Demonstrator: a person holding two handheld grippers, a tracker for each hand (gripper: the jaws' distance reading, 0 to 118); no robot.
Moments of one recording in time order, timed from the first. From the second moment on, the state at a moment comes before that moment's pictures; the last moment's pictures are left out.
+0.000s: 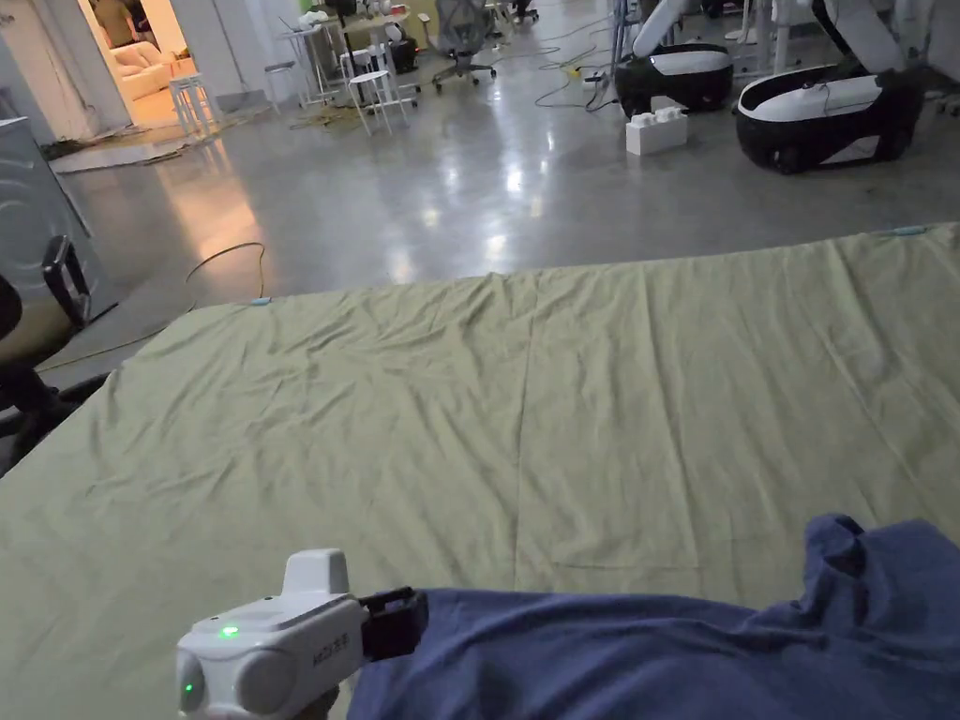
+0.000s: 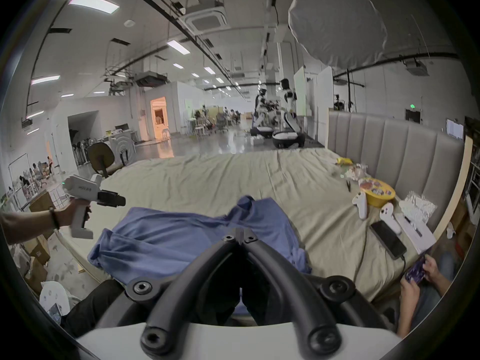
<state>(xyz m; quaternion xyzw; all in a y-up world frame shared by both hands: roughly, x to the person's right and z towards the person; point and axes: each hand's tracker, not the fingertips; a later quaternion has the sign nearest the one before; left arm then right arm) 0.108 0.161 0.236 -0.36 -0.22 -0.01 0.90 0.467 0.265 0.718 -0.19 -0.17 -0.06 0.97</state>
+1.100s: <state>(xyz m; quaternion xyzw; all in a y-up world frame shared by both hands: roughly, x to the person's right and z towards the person) 0.176 0.106 0.186 -0.46 -0.19 -0.20 0.84 0.686 0.123 0.435 -0.49 -0.22 -0.10 0.84</state>
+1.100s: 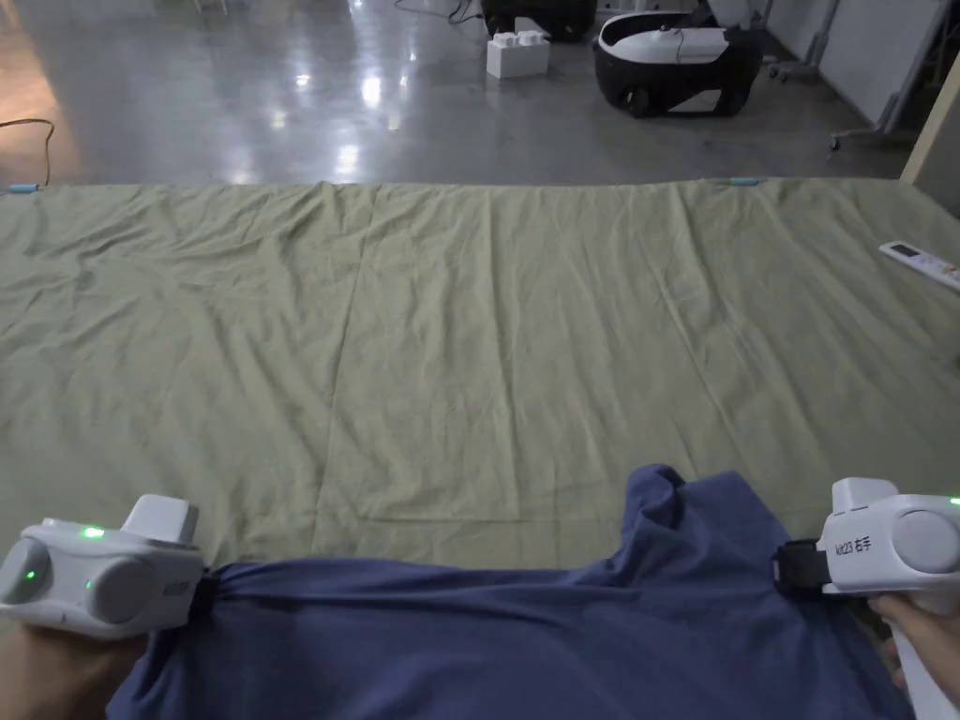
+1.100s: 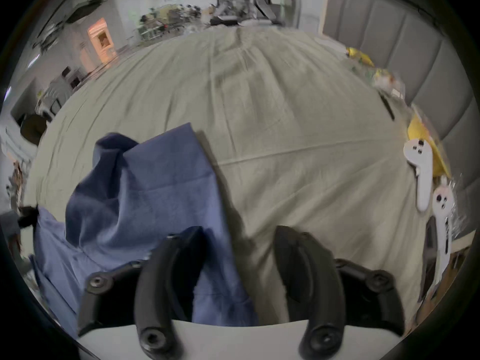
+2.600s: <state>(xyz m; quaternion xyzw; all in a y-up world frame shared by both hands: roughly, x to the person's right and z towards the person) 0.003 0.349 0.559 -0.03 -0.17 -0.05 0.98 0.476 0.315 0.758 -0.08 -0.20 -0.04 0.98</state>
